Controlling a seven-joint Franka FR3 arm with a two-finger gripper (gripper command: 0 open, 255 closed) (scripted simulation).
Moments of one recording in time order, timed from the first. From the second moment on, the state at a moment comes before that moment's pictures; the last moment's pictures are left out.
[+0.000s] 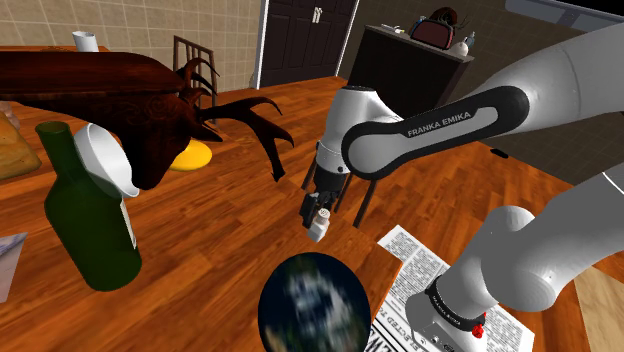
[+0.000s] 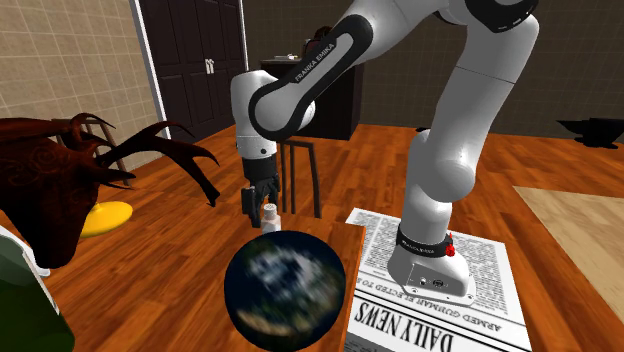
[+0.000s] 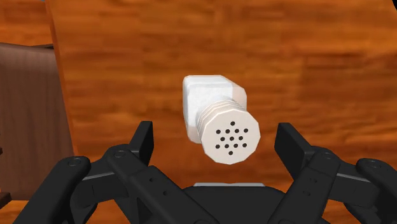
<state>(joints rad) 0.23 -0.26 0.16 -2.61 0.22 2.27 0.09</state>
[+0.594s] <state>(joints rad) 0.23 -0.26 0.16 -2.60 0.22 2.27 0.09</state>
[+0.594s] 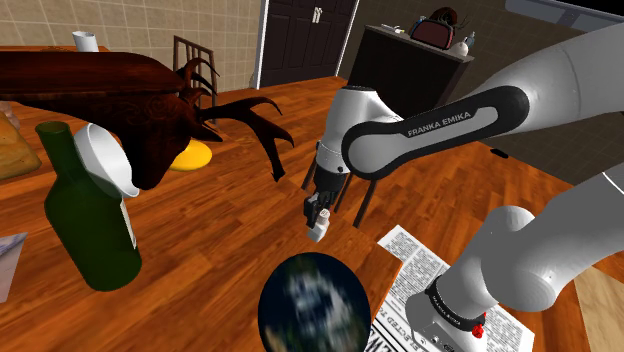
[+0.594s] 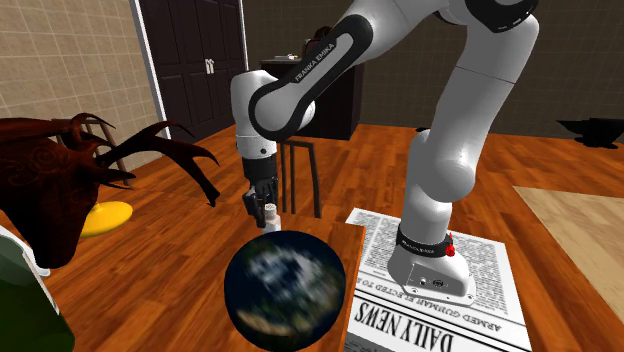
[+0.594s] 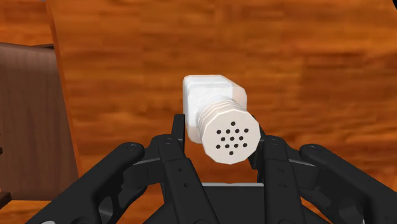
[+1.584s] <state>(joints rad) 0.23 -0.36 0.15 -2.52 0.21 2.09 0.11</state>
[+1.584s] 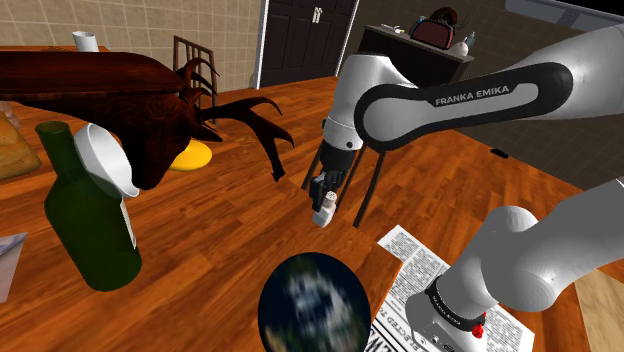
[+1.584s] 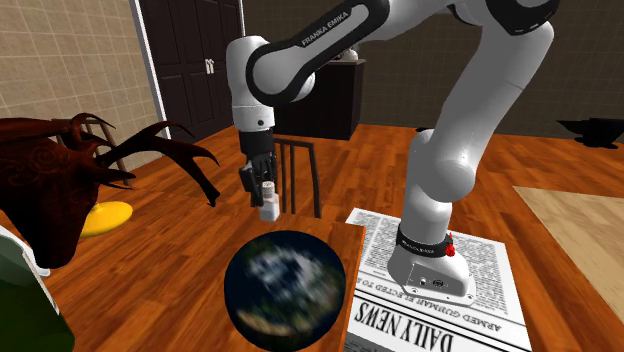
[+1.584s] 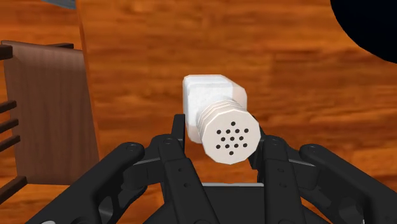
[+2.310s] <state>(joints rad) 0.22 -0.42 0.14 -2.42 0.19 1.93 0.13</state>
